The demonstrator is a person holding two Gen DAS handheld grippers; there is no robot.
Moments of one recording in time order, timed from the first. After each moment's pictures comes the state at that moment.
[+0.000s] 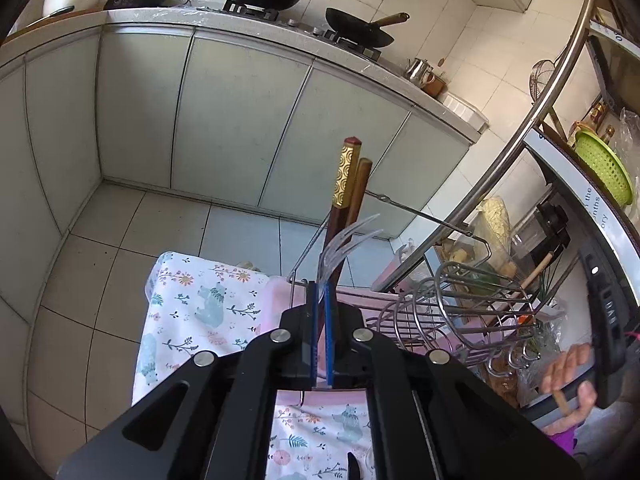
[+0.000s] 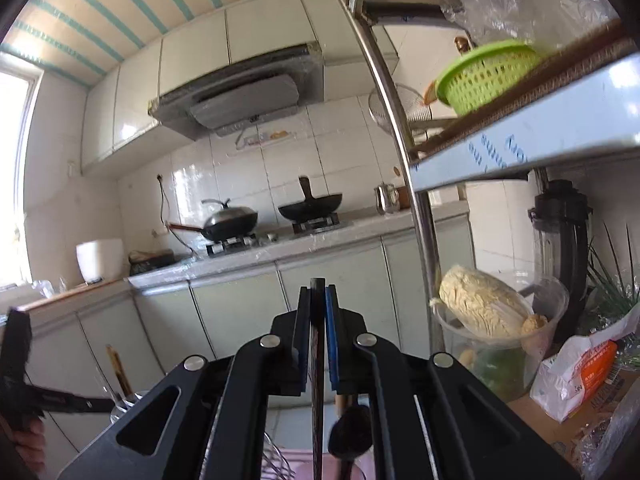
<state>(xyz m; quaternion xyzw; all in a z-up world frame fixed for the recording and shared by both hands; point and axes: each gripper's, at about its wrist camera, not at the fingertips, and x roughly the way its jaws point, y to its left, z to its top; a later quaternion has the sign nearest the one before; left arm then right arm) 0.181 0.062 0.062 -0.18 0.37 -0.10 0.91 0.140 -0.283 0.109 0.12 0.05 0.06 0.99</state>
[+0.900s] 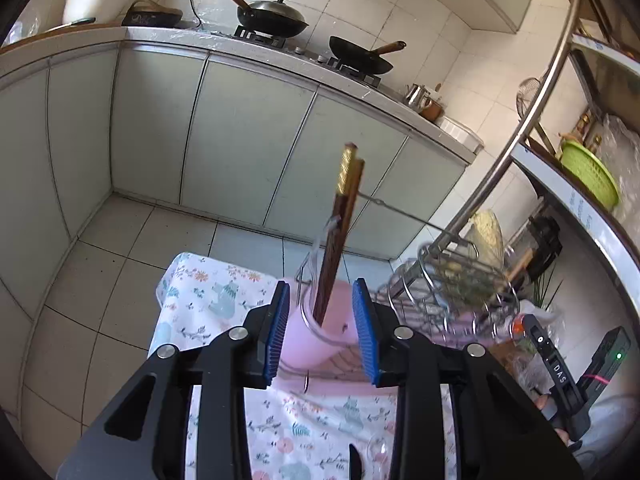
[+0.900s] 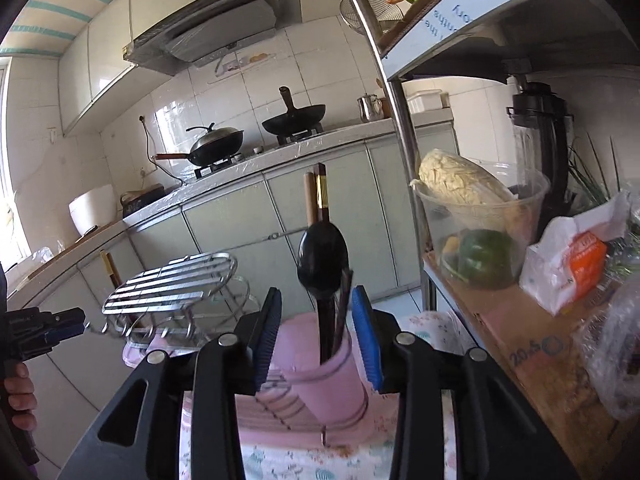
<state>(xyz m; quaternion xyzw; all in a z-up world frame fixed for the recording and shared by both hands) 0.123 0.070 0.069 -0.18 0.32 -0.09 0.92 0.106 -0.288 0.042 0.15 0.20 0.06 0.97</state>
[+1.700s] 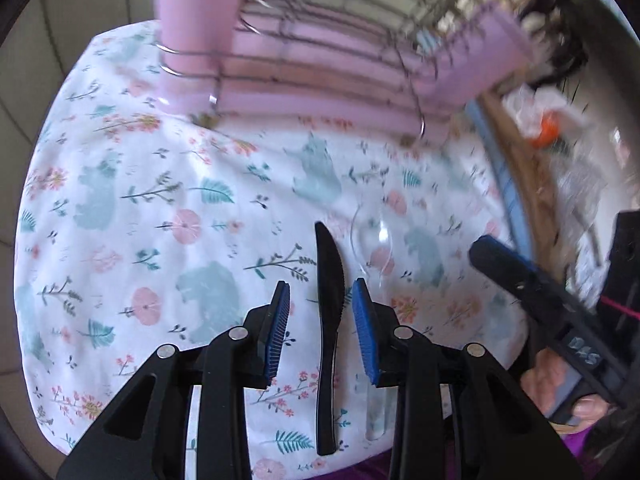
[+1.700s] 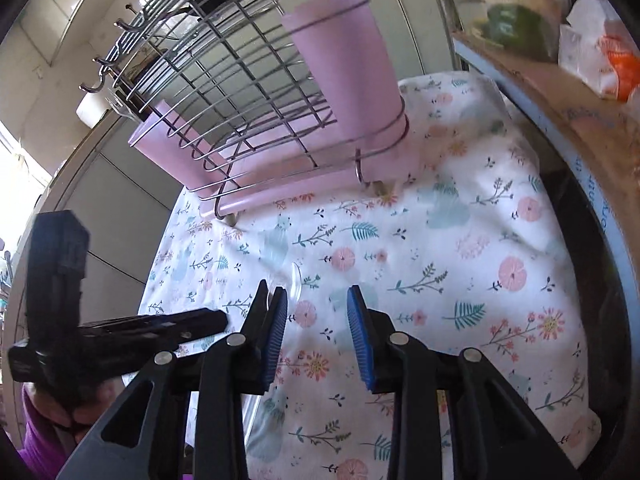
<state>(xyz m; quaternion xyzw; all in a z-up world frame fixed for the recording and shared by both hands) 0.083 -0.056 -0.098 -0.08 0.60 -0.16 0.78 0.052 -0.251 -0.080 0.18 0.48 0.16 0.84</state>
